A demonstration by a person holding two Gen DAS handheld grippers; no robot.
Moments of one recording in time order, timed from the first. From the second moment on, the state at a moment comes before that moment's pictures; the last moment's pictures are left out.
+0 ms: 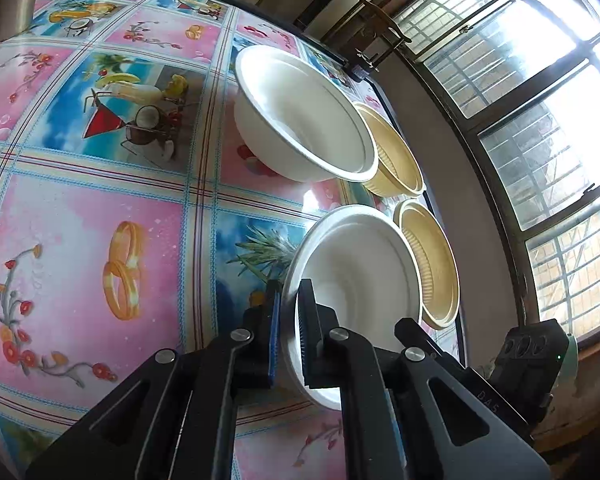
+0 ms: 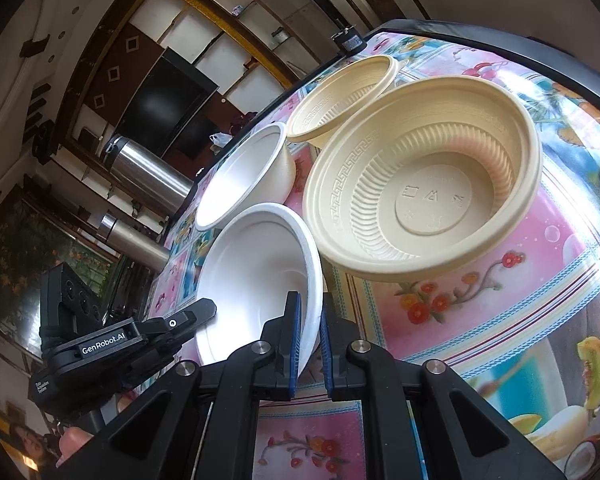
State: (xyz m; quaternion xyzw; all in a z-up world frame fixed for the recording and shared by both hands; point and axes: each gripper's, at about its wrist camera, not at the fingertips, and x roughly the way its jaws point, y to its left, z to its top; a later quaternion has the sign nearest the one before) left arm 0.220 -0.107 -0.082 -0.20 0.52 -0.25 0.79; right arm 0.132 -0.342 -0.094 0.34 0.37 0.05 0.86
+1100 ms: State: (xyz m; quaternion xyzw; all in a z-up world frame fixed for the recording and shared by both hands) left arm 0.122 -0.020 -0.086 -0.23 0.46 -0.17 0.84; right arm 0.109 -0.266 -0.090 0.28 0.39 0.17 0.86
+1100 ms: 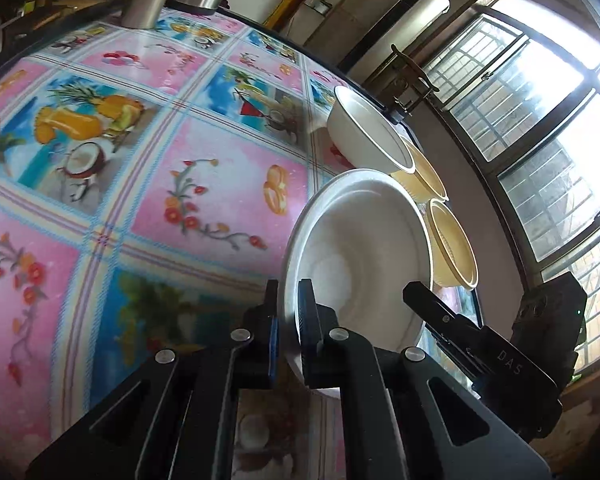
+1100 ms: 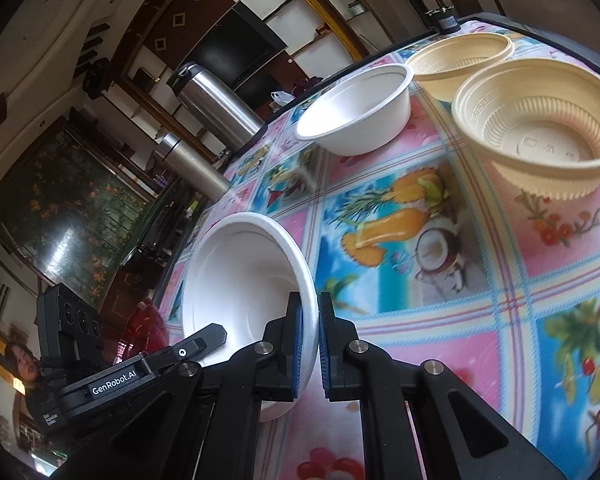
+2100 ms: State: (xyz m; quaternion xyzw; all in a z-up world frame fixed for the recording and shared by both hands) left arm -0.020 0.118 -0.050 -0.22 0.40 -0.09 0.89; right arm 0.023 -0.118 -0.062 0.27 0.40 0.31 0.82
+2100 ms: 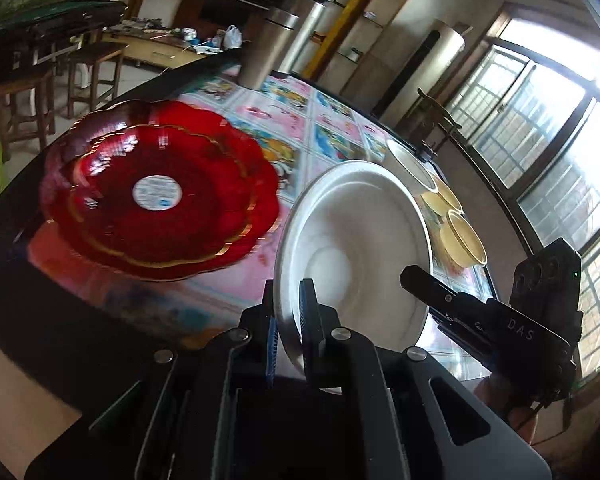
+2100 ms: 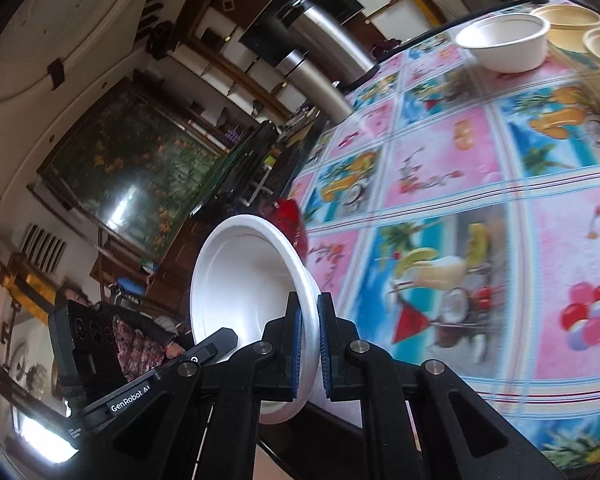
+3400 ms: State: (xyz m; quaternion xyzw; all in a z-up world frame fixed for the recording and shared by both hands) left arm 0.008 0.241 -0.073 -0.31 0.38 0.00 0.87; right arm 0.087 0.032 -0.083 0.20 0.47 0.30 0.80
